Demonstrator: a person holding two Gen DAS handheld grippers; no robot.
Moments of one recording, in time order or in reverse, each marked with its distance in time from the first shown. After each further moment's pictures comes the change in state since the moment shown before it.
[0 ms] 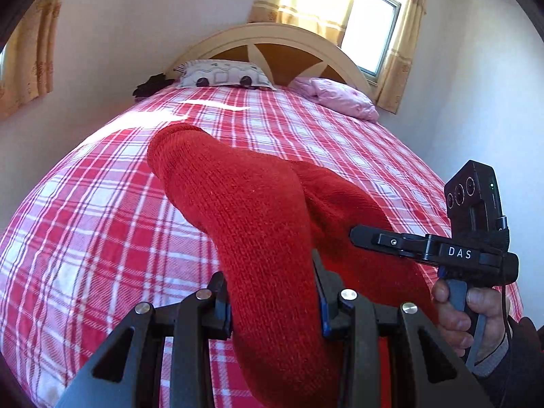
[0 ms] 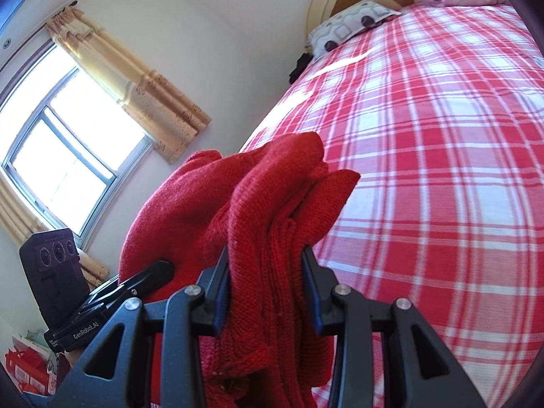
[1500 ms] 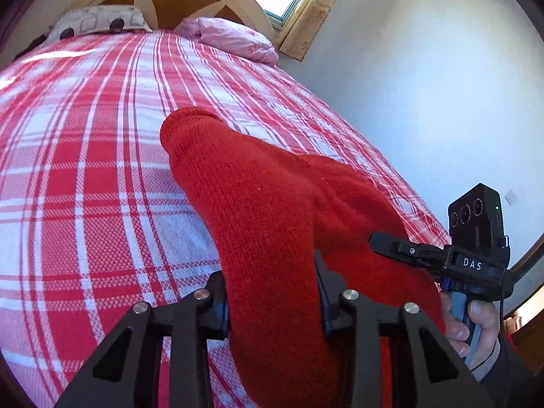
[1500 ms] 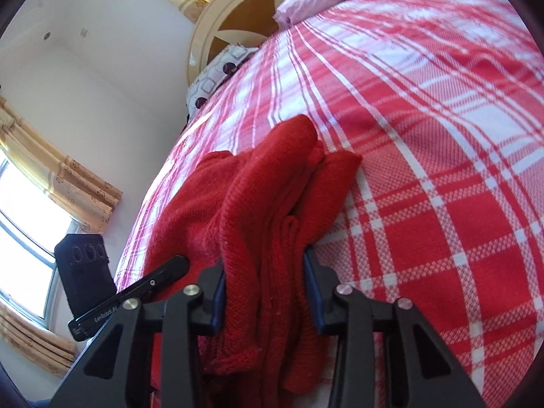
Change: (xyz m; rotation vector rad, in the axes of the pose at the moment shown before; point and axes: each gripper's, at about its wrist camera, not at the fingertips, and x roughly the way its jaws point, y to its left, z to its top) left arm 0.185 -0.195 0.002 0.081 0.203 -0.439; right arm -0.182 -0.204 -0.023 0.272 -0.203 -0.299
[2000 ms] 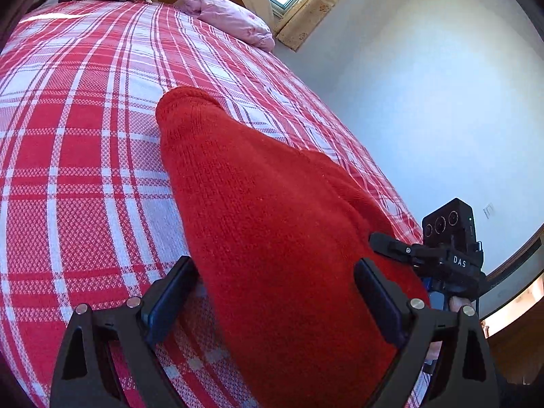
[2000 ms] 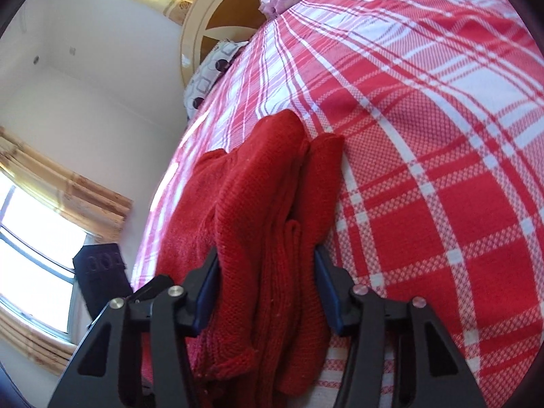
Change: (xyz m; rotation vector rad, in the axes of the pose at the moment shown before) left arm 0.024 0.034 0.001 -0.086 0.065 -0.124; right arm 0.007 -0.034 0.003 0.122 0.046 0.082
